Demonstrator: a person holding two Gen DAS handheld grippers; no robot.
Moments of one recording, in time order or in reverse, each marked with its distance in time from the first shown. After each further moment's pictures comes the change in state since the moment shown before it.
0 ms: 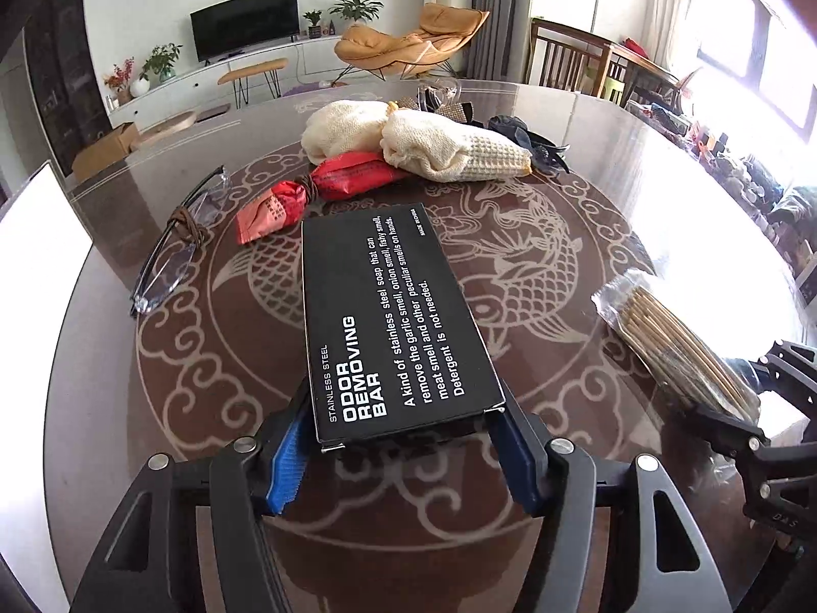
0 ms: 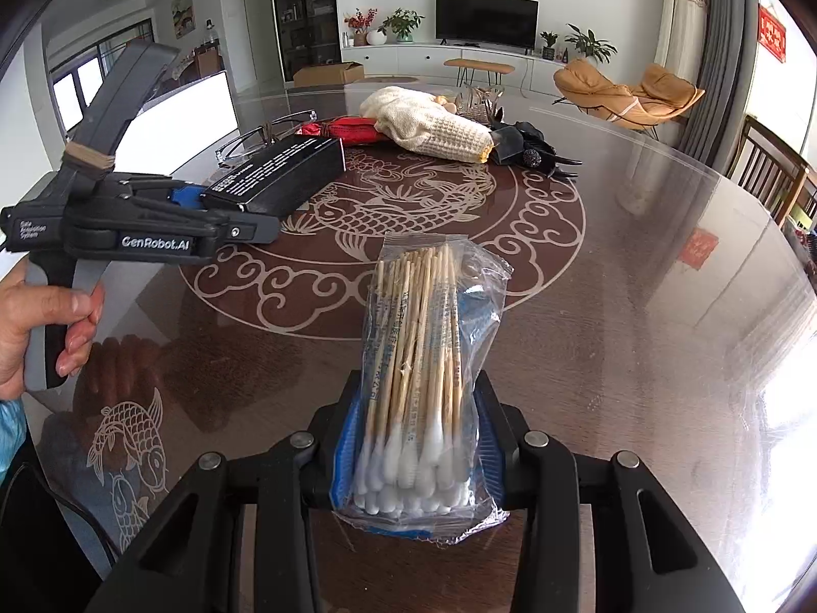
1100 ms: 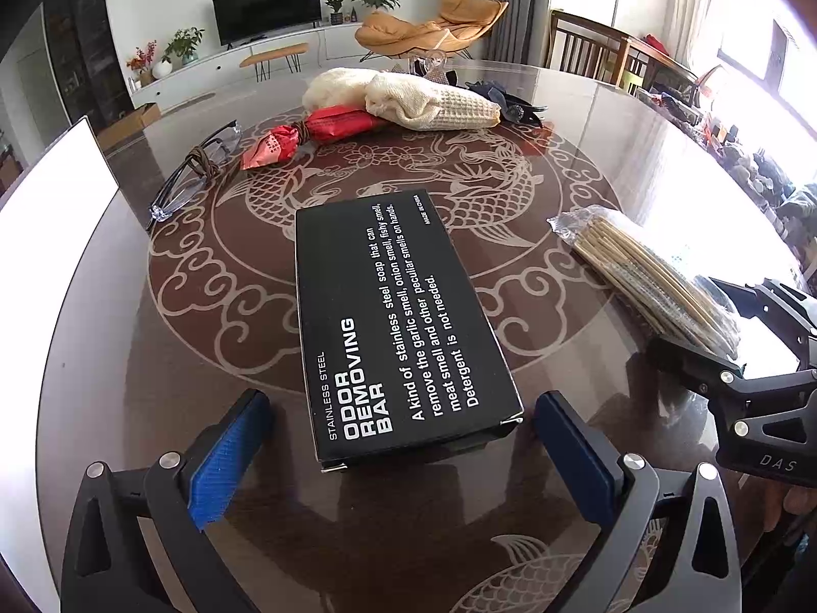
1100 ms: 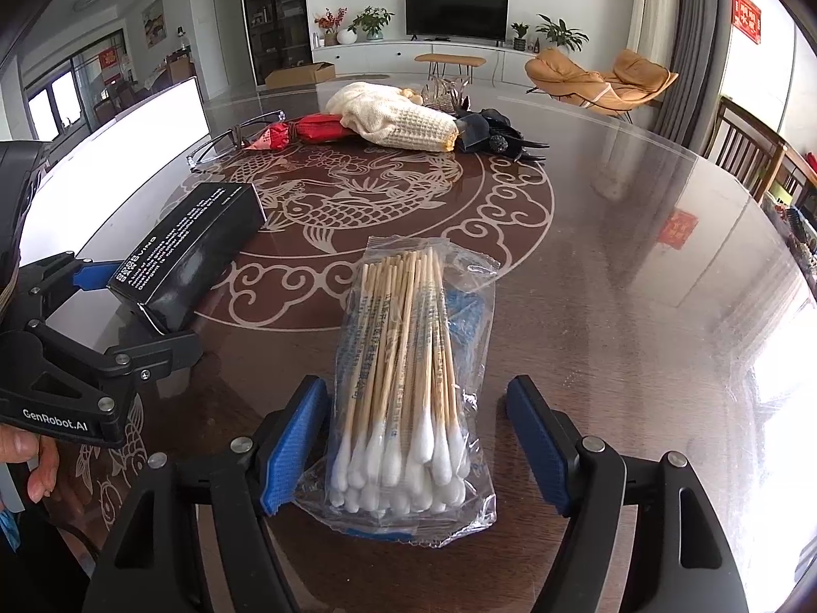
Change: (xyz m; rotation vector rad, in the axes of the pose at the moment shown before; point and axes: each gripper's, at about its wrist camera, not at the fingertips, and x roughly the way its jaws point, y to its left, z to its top) left arm -0.013 -0.030 -0.033 -0.036 0.042 0.062; right arm 0.001 -0.007 -0.003 0.064 0.011 -0.049
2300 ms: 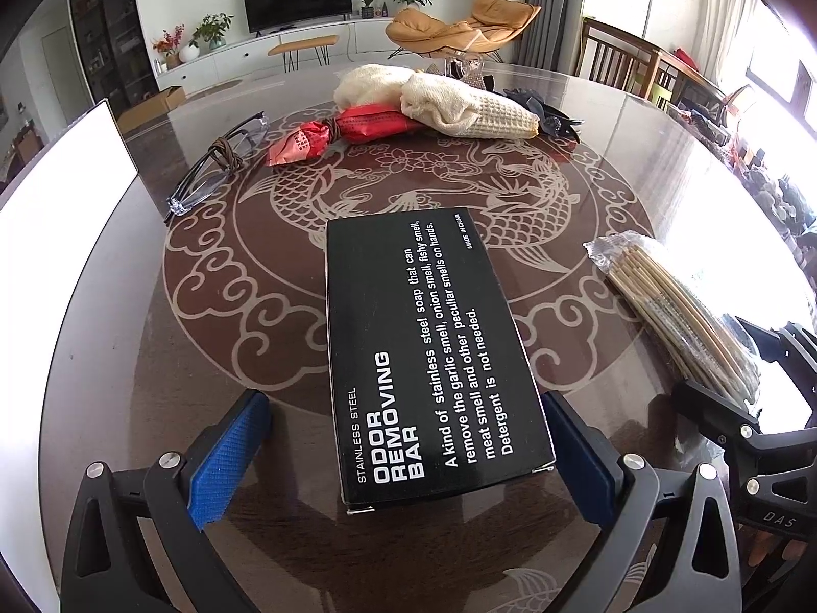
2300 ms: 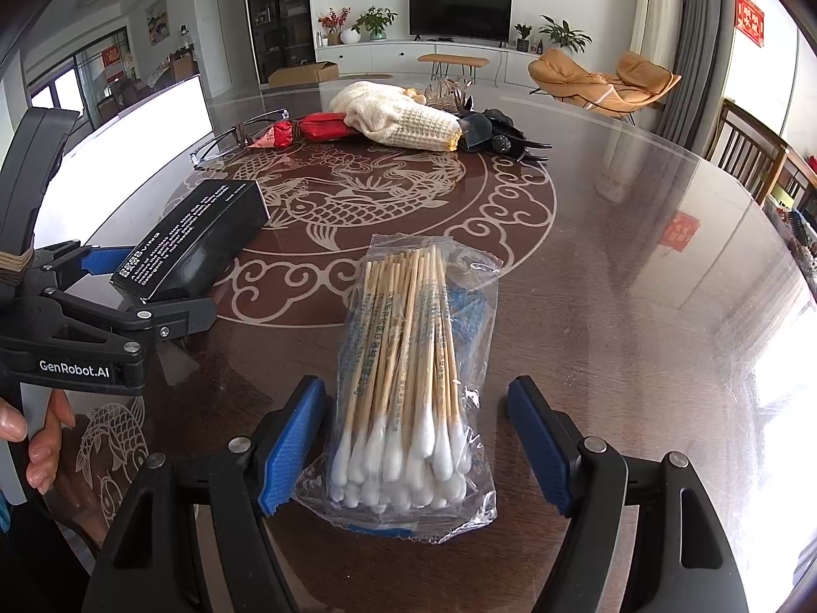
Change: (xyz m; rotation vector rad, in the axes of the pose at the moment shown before) left arm 0.007 0.009 0.010 -0.071 0.009 0.045; right arm 0.000 0.000 -0.001 -0.008 -0.001 0.004
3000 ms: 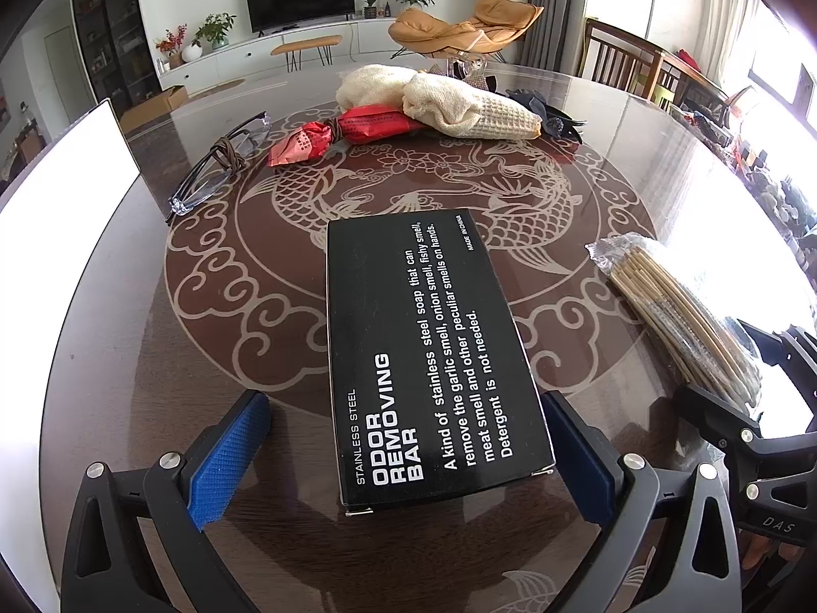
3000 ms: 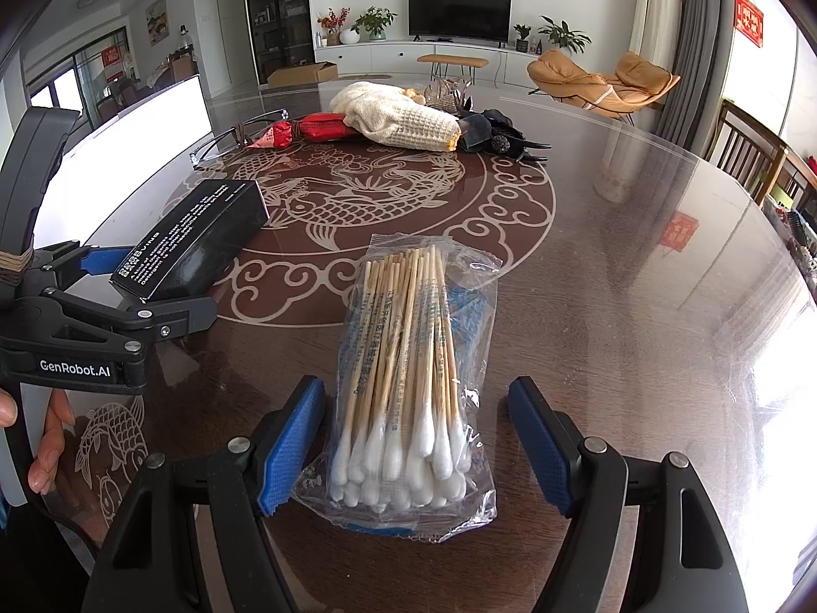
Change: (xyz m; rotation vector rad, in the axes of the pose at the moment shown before) left arm 0.001 0.000 0.002 -0.018 0.003 0.015; right arm 0.000 0.001 0.000 -0.001 -0.001 -0.005
